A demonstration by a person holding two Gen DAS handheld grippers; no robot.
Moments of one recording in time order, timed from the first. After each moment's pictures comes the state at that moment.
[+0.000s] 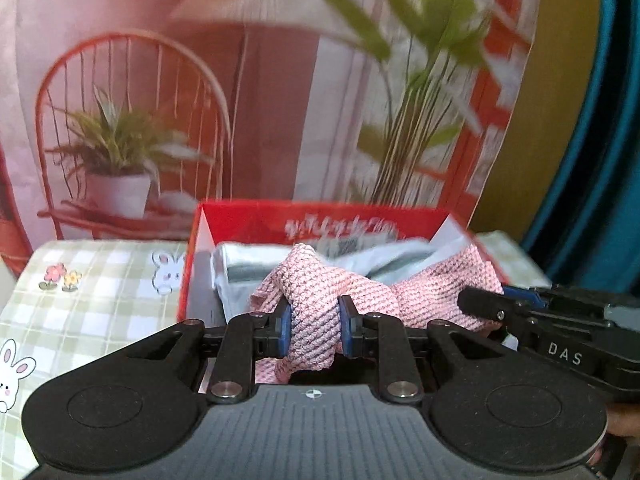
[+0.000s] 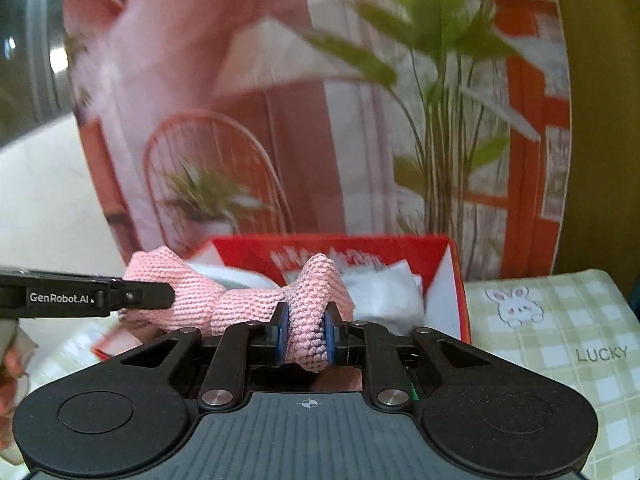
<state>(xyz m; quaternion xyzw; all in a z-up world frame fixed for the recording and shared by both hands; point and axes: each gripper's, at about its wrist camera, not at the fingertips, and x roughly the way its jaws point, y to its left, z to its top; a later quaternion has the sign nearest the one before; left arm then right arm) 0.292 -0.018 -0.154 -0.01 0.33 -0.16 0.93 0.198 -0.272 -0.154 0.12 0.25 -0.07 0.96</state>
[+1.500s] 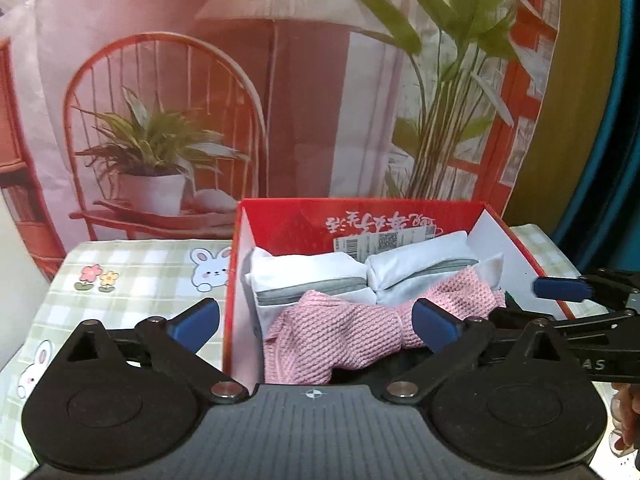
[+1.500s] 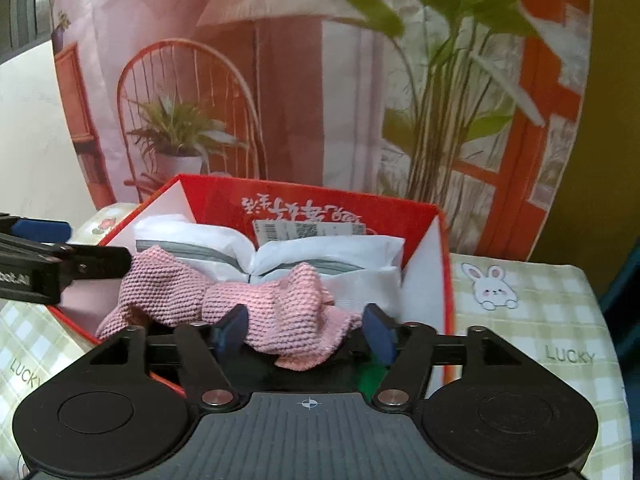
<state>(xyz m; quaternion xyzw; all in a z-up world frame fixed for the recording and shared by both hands) 0.284 0.000 -0.147 0.01 0.32 -0.11 0.94 0.223 -0.268 -0.157 0.06 0.34 -0.10 0.93</state>
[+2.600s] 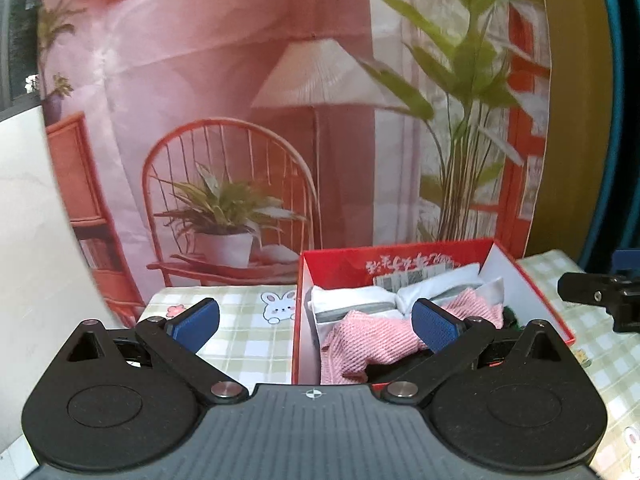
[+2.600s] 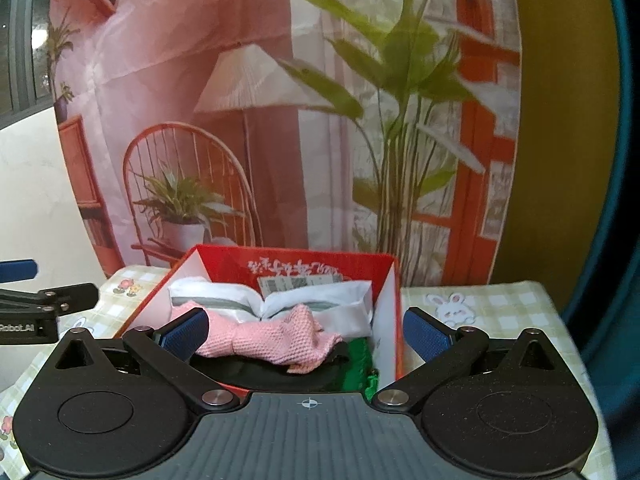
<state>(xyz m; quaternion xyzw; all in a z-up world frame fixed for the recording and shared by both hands) 0.183 -0.001 -0.085 0.06 0.23 -0.03 0.97 0.136 -0.248 -0.082 0.09 0.26 -0.14 0.95</state>
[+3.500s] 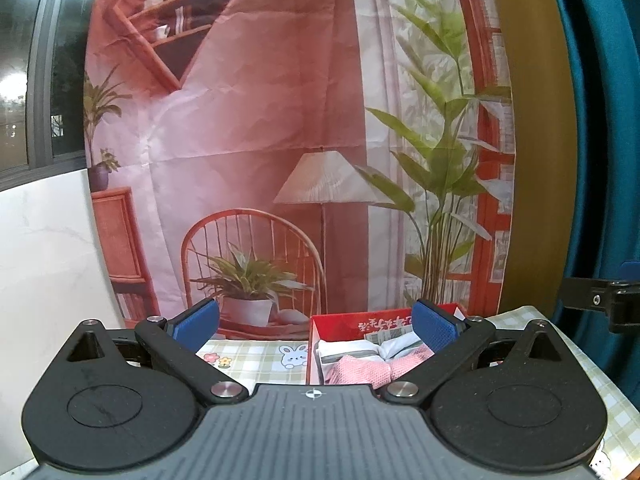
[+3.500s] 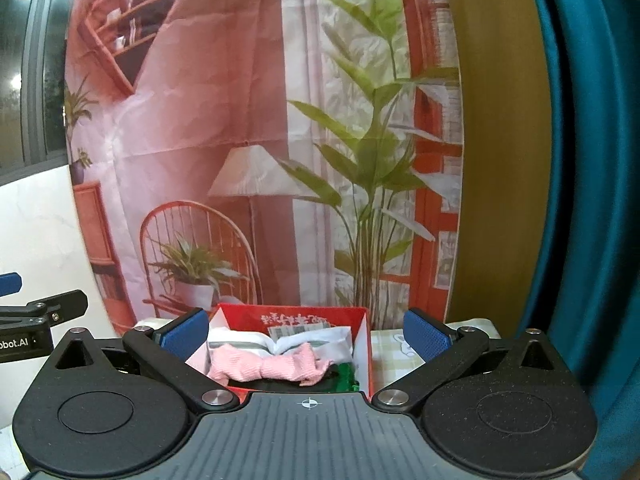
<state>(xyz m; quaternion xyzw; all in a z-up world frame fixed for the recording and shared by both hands) 0.041 -0.006 0.006 0.05 0.13 -0.02 0.99 0.005 -0.185 0.023 0.08 0.18 -0.17 0.97</state>
